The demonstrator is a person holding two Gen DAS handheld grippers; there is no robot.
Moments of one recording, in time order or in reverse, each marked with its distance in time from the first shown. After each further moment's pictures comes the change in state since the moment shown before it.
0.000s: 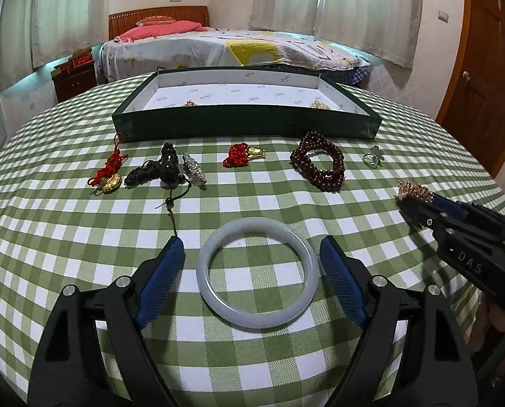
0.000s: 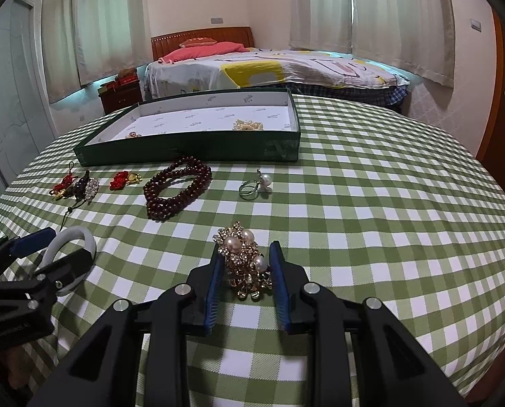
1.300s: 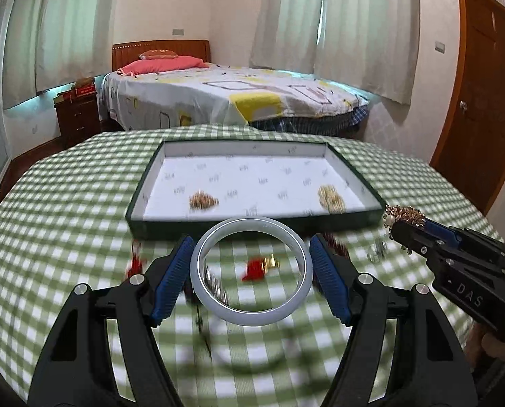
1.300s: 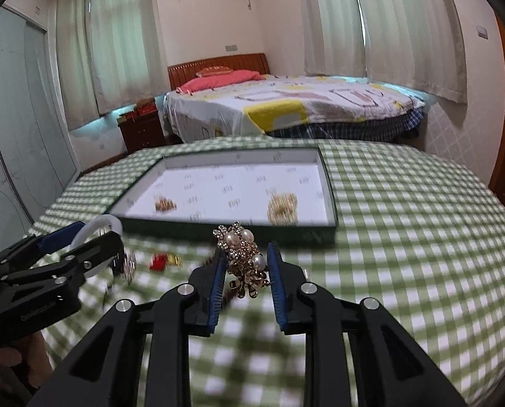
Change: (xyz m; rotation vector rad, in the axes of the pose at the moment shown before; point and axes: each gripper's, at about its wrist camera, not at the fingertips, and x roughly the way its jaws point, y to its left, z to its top) left arm -0.011 0.022 0.086 -0.016 -0.159 -0.013; right arm -0.004 0.021 0.074 0.015 -0.126 0.100
